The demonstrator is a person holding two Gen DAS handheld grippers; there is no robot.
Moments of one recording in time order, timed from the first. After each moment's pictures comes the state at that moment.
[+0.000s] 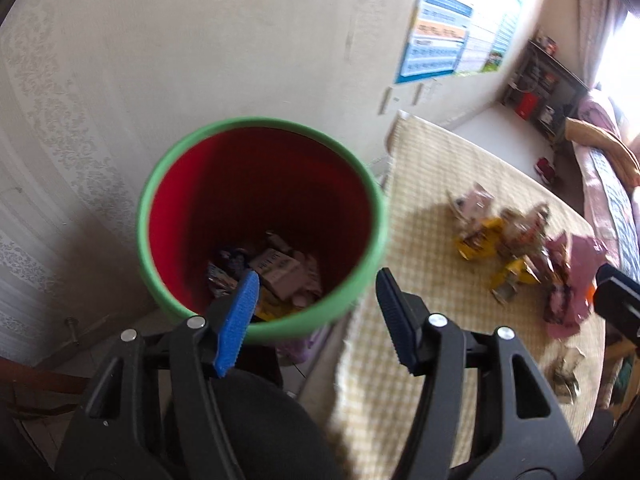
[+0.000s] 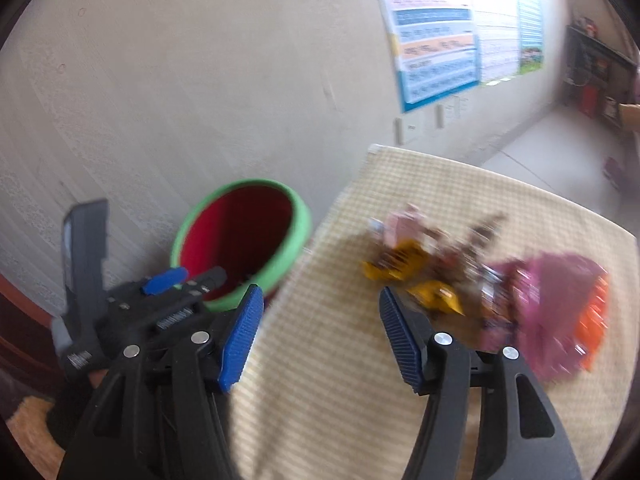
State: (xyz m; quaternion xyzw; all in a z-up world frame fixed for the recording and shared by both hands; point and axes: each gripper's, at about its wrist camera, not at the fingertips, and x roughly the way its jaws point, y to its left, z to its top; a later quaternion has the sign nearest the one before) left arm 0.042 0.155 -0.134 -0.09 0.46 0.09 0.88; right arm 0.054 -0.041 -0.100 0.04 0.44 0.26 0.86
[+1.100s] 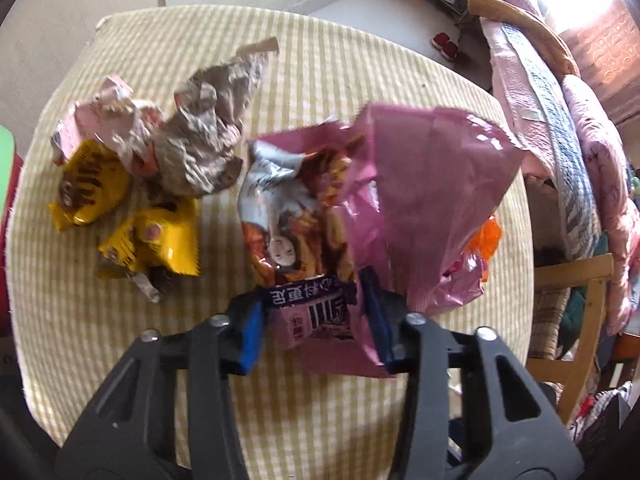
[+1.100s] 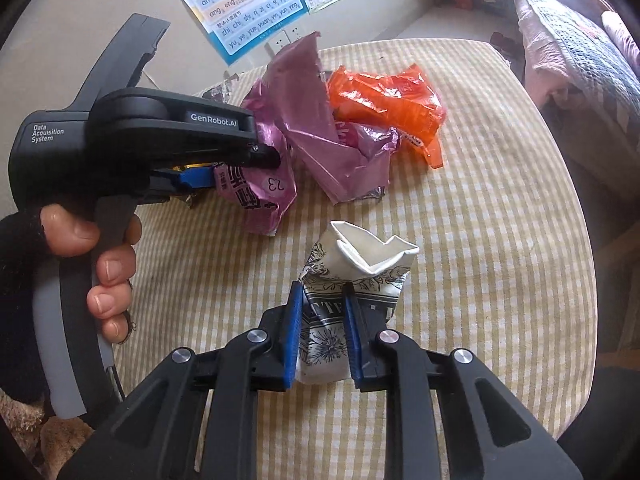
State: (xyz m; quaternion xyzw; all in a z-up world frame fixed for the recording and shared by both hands) left arm 0.140 -0.098 -0.205 -0.08 0.61 -0.13 0.78; right arm 0.000 -0.228 -0.204 0.15 0.52 0.10 0.83
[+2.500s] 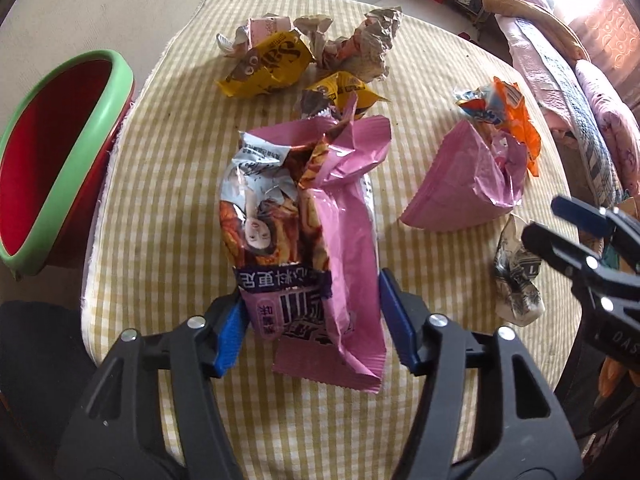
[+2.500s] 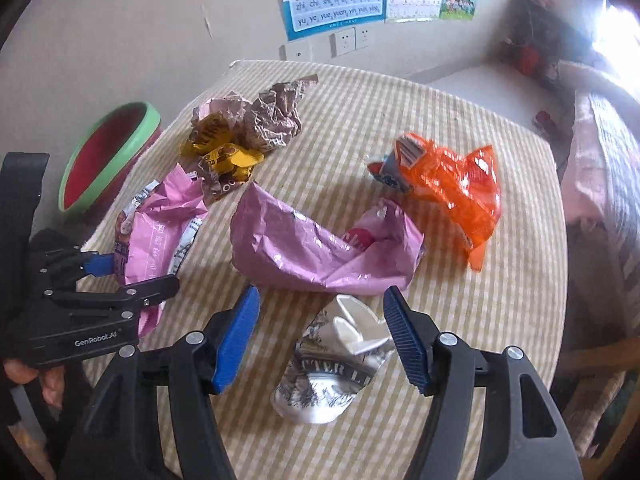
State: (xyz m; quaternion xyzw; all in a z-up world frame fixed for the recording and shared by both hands) left arm 0.036 -0.004 -0.204 -0.03 0.59 -0.08 0.80; right arm 0.042 -0.174 -0.185 0.00 0.53 0.15 0.84
